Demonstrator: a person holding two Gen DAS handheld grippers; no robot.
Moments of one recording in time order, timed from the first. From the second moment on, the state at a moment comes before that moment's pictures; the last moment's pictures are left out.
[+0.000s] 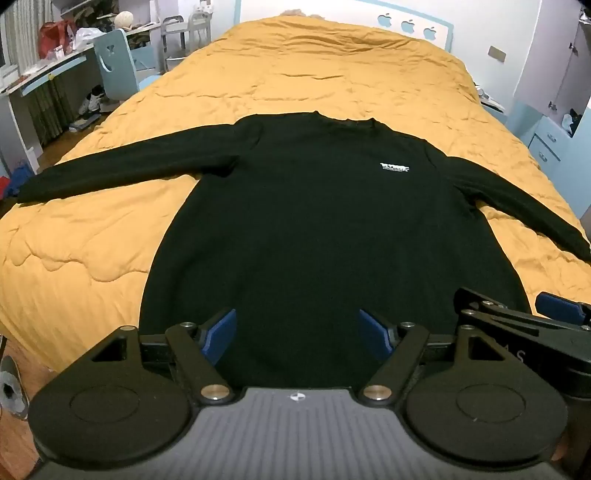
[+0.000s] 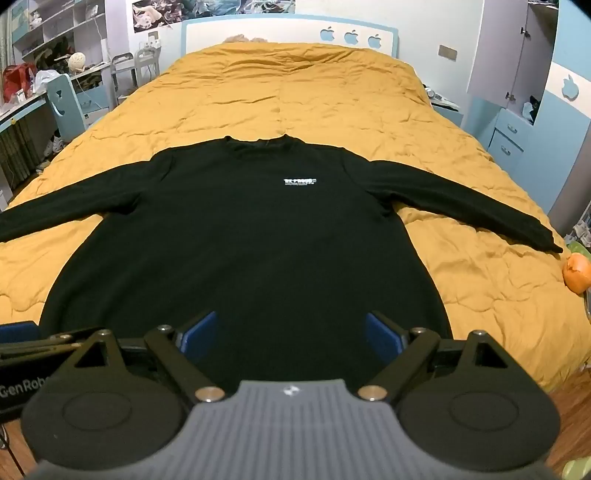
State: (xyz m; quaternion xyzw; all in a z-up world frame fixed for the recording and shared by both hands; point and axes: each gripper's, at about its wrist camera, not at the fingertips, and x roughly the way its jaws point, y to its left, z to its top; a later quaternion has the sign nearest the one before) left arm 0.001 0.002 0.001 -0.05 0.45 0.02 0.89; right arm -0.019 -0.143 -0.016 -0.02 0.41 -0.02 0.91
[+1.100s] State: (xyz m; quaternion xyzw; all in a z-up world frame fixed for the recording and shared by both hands) left arm -0.001 -0.002 0.000 -0.05 0.45 0.03 0.89; right arm -0.012 -0.149 -0.016 -0.02 0.41 -0.02 0.91
